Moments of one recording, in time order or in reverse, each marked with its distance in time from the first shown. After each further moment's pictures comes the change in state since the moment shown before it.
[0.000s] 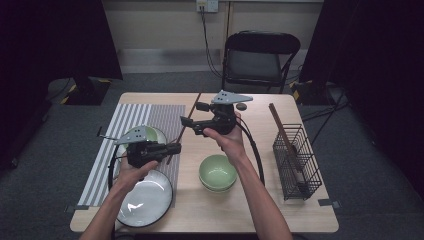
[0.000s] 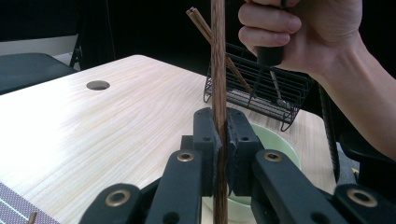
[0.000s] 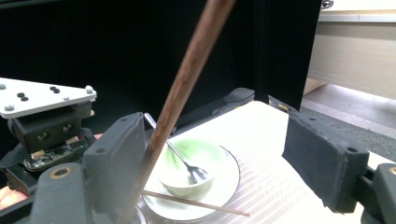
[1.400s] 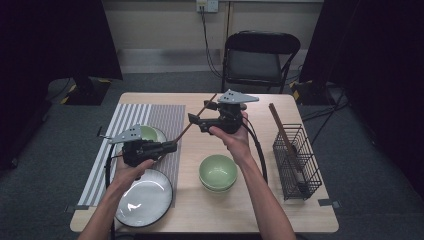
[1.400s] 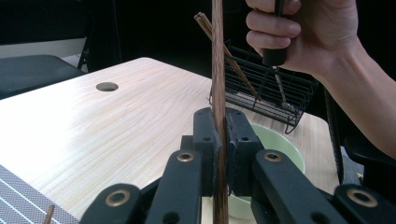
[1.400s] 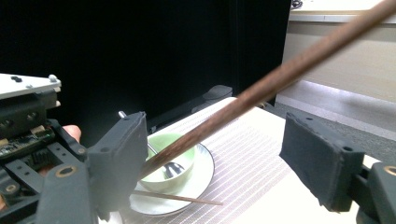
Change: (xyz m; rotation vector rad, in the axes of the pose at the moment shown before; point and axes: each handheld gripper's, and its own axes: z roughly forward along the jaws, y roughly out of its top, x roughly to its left) left arm 0.004 0.002 -0.012 -0.018 0.019 -0.002; right arm -0.008 -0.001 -0.011 0.004 -0.096 0.002
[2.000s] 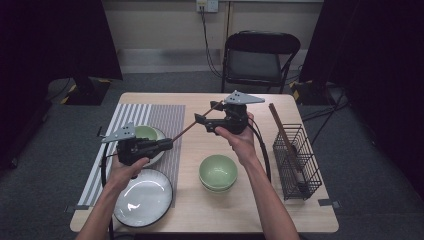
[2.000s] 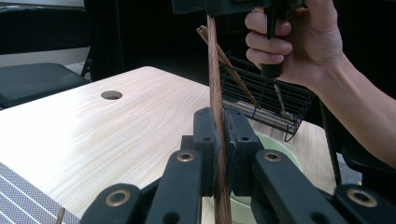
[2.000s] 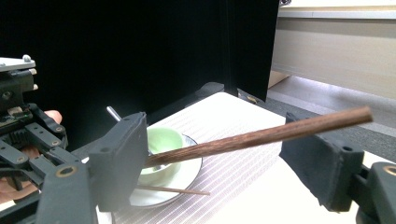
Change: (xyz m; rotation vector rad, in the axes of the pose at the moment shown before) left arm 0.002 0.004 -0.010 -0.031 0.004 -0.005; right arm -0.011 -0.006 -0.009 0.009 -0.033 0.011
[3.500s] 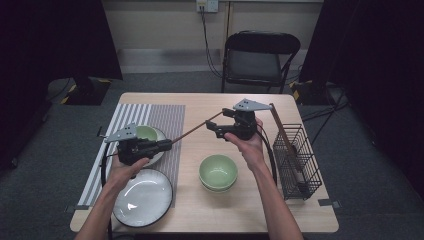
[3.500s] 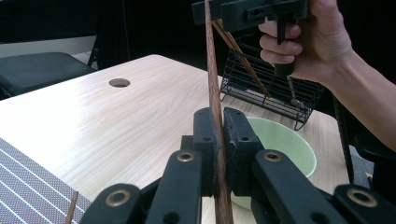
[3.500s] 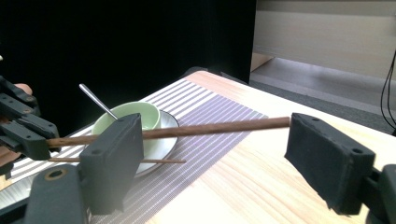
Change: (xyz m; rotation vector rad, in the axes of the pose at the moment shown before) left arm 0.007 -0.006 0.000 0.052 0.028 0.004; right arm -0.019 -0.026 -0.014 0.057 -0.073 0.023
